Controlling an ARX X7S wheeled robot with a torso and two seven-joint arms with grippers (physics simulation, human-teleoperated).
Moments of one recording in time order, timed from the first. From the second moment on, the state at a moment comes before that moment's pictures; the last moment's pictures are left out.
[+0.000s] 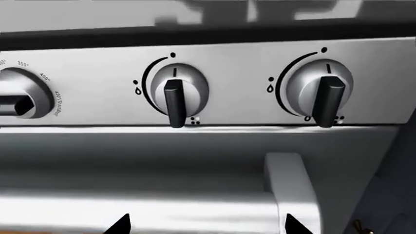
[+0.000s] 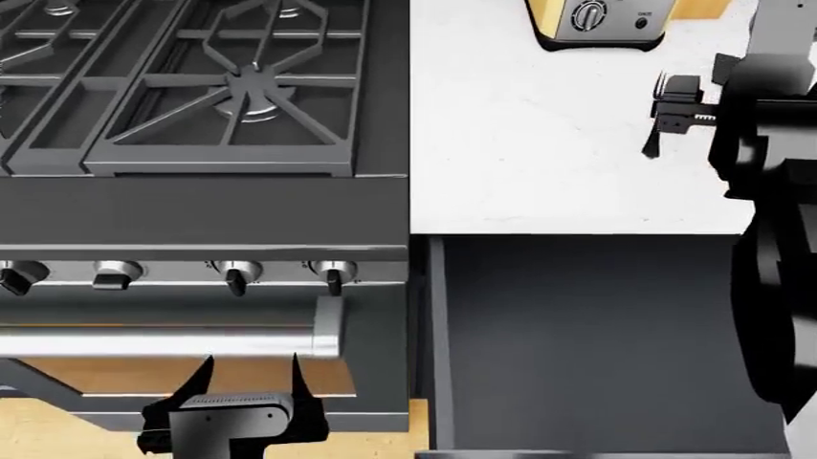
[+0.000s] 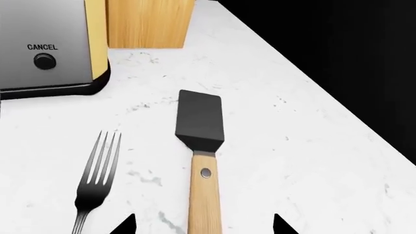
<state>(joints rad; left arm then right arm) -0.02 -0.52 0.55 0.24 -0.44 -0.01 -0.66 1.61 0.31 -0.15 1.31 0.04 0.53 0.23</state>
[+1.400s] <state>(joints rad) -0.02 -0.53 0.55 0.25 -0.44 -0.02 -0.68 1.64 0.40 -0.05 1.31 0.05 0.60 0.07</state>
